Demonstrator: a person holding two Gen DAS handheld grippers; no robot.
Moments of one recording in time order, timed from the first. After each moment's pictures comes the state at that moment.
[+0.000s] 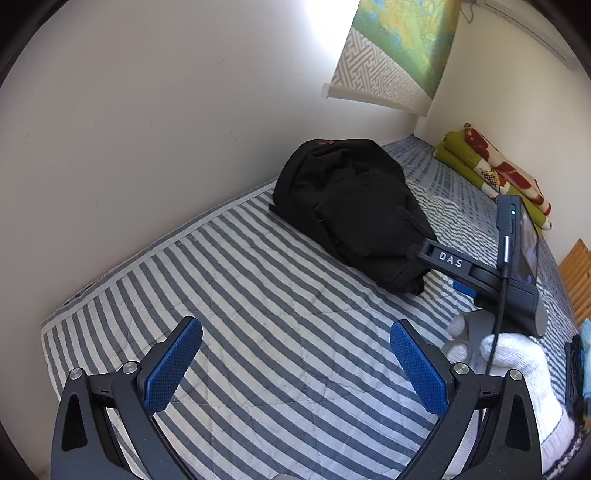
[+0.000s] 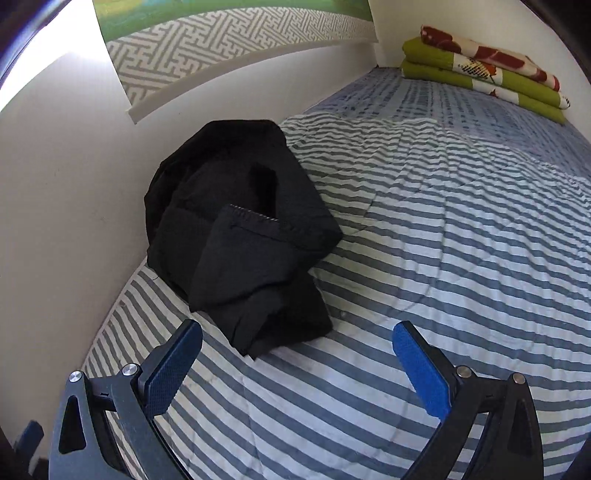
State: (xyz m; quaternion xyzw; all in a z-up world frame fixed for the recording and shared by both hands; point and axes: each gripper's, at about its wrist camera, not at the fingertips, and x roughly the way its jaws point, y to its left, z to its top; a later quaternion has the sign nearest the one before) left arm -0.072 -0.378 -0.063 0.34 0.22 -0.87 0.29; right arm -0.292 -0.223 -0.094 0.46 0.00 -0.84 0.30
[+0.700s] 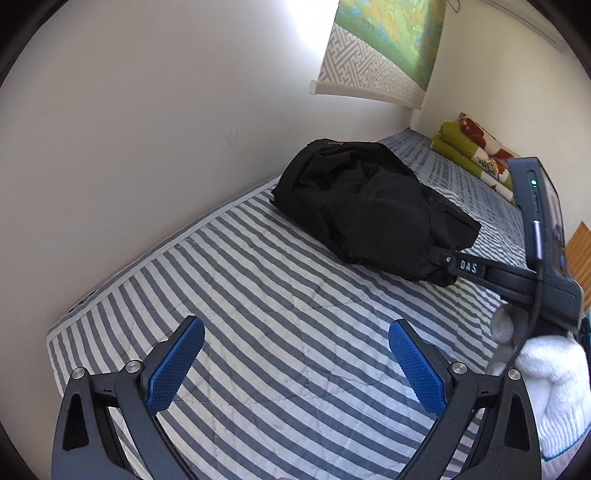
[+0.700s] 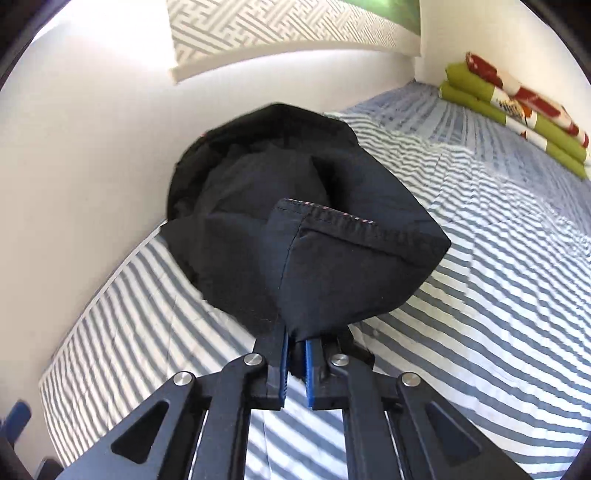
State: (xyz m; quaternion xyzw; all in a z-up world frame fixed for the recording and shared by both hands) left arm -0.069 -0.355 -0.063 0.35 0.18 -0.88 0.28; right arm -0.256 -0.242 -0.070 0.43 0.09 -0.83 0.33
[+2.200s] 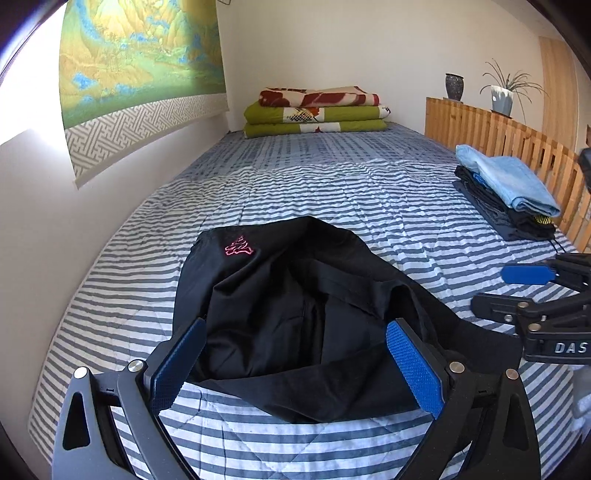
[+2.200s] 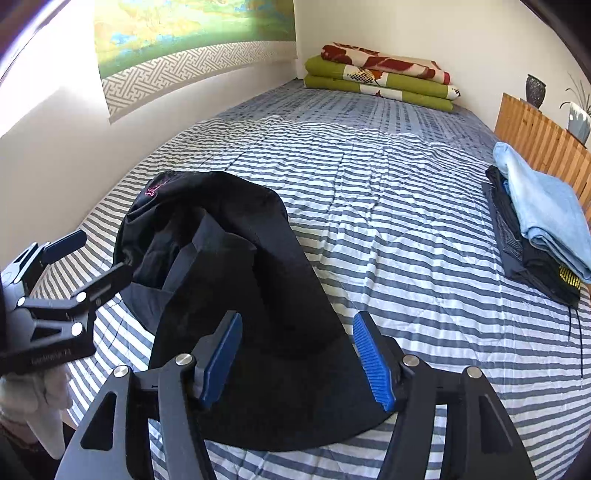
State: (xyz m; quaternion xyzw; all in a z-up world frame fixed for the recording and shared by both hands) left arm -0.081 -0.022 -0.040 0.35 -0.05 -0.94 0.02; right arm -0.113 0.133 -0.030 0.44 0.05 -0.87 0.20
